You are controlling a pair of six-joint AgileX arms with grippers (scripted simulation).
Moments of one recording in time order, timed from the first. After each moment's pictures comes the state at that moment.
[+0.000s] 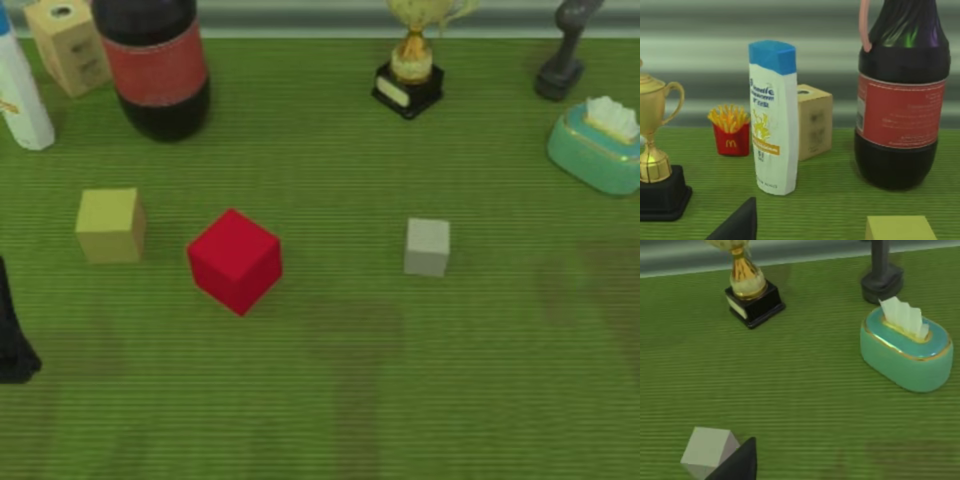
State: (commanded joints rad) left arm 0.00 0.00 0.00 0.00 0.00 0.00; right arm 0.17 0.69 0.65 -0.42 0.00 0.20
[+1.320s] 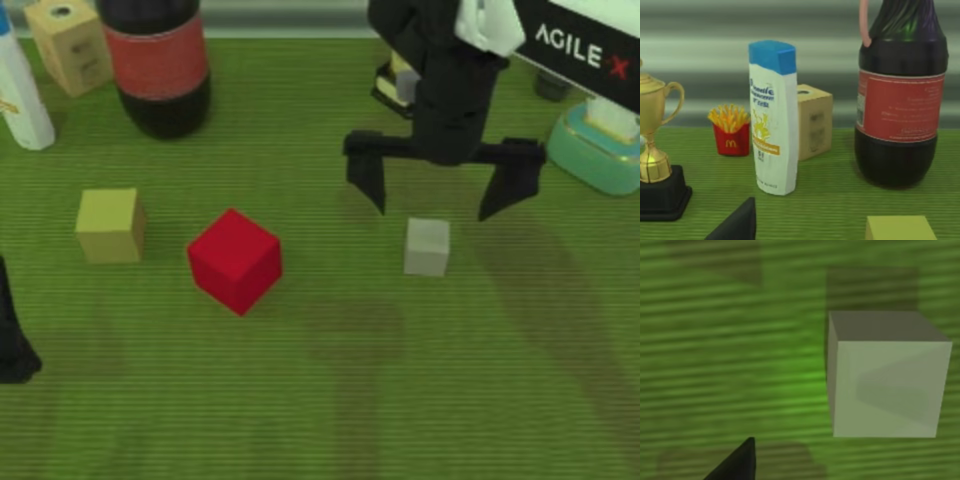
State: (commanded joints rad) left arm 0.00 0.00 0.00 0.00 0.00 0.00; right arm 0.51 2.35 2.10 -1.33 0.00 0.62
